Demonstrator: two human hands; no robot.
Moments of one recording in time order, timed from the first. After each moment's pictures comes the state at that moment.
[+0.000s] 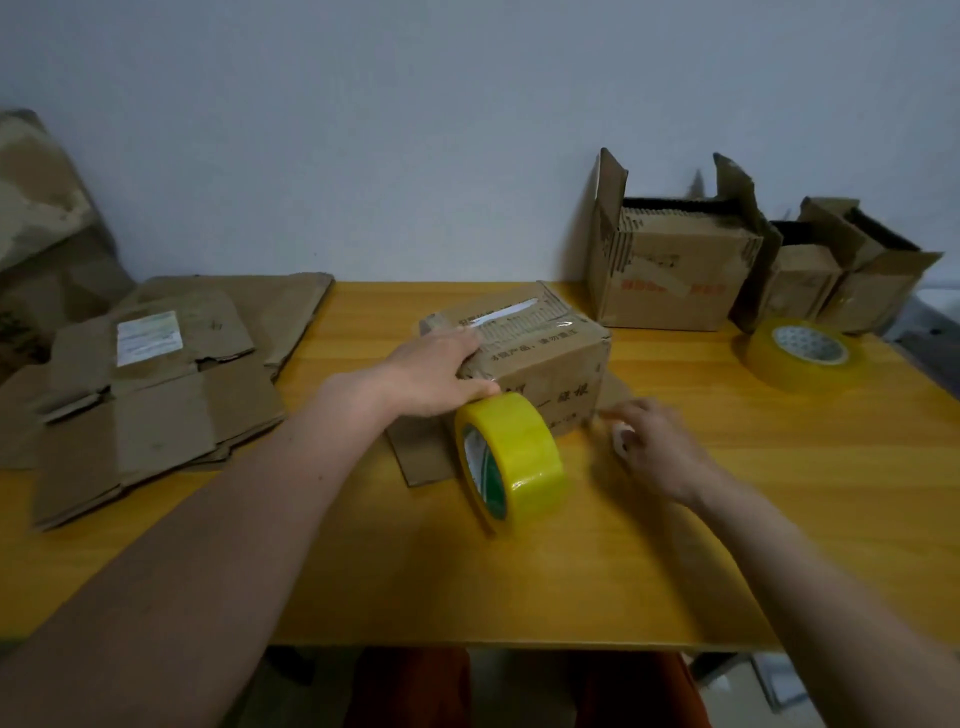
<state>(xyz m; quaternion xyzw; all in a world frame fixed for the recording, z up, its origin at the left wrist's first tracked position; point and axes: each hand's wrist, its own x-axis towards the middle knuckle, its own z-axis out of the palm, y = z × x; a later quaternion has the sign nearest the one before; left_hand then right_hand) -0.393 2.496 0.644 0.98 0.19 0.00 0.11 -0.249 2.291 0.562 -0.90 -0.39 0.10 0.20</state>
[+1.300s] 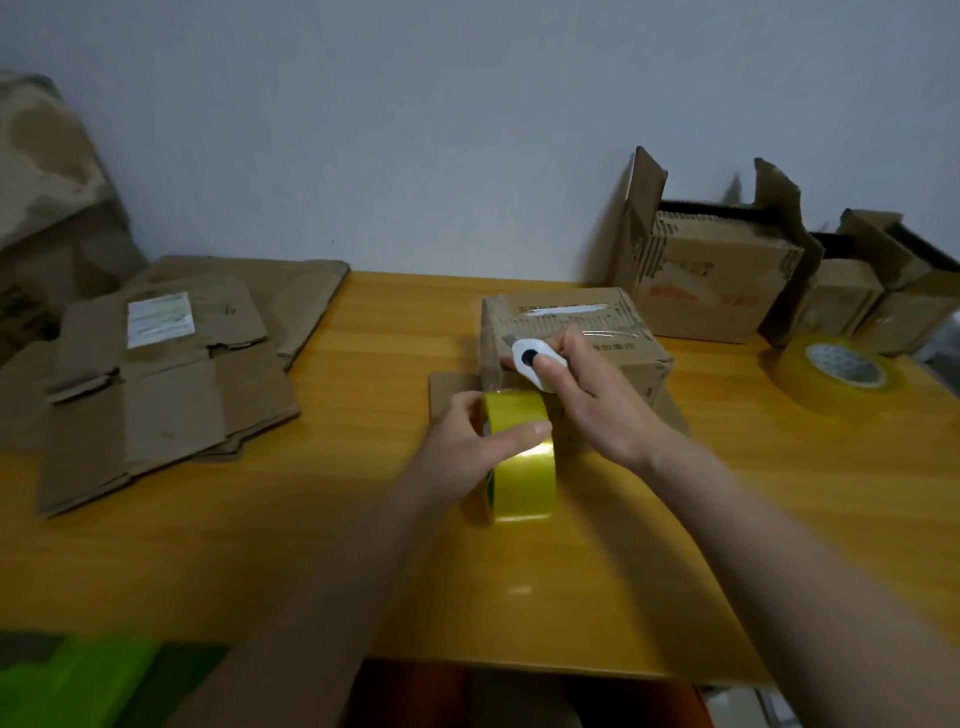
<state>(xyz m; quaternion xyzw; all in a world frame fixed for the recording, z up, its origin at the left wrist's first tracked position) -0.424 2.461 0.586 0.69 0.31 0.12 0.64 -0.288 2.364 0.612 -0.74 -0.52 0.09 0.42</state>
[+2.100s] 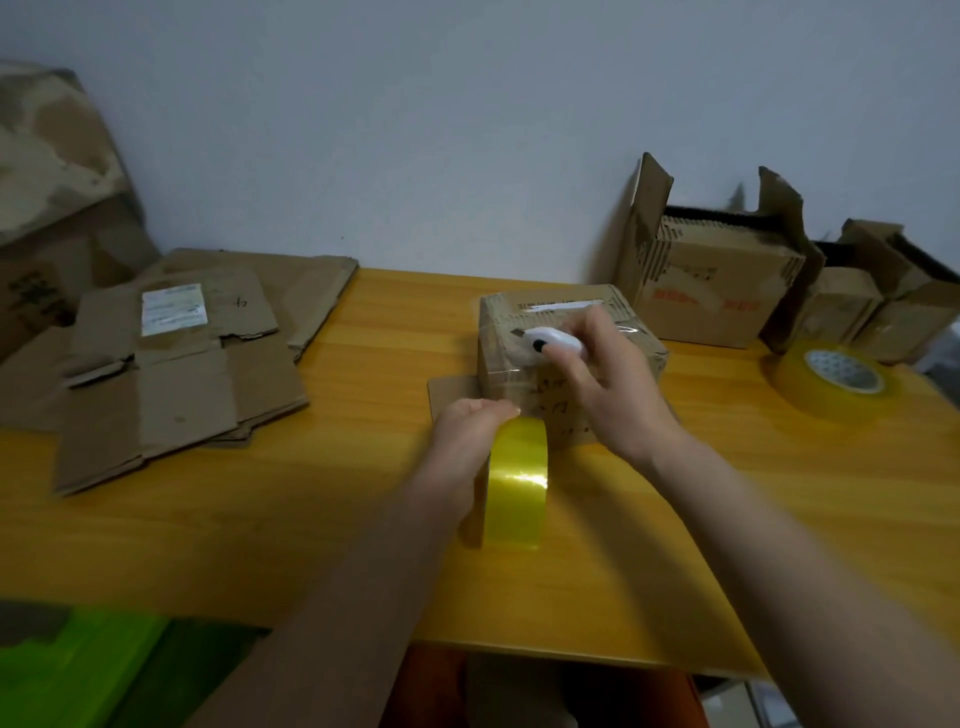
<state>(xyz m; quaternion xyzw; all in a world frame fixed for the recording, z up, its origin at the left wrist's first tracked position) -0.408 2.455 0.581 0.55 0.40 0.19 0.71 -0.298 2.359 0.620 -0.72 -0.50 0.01 0.48</state>
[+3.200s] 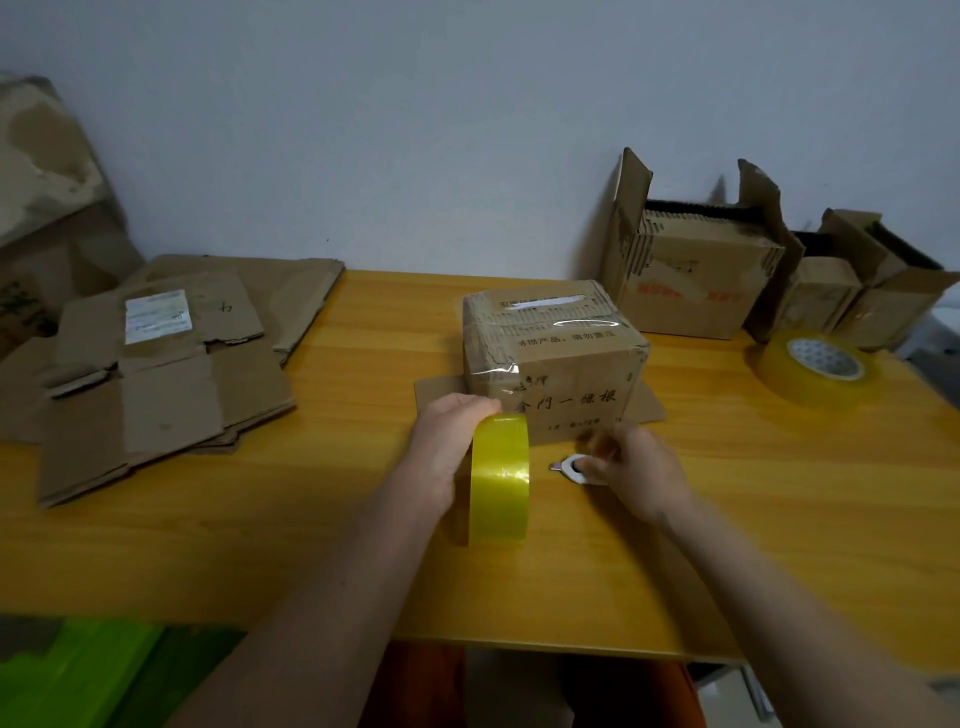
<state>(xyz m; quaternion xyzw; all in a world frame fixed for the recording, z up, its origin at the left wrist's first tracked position) -0.411 2.456 0.579 0.57 0.38 0.20 0.70 -0.268 2.310 0.542 -0.90 -0.33 0.11 0.27</state>
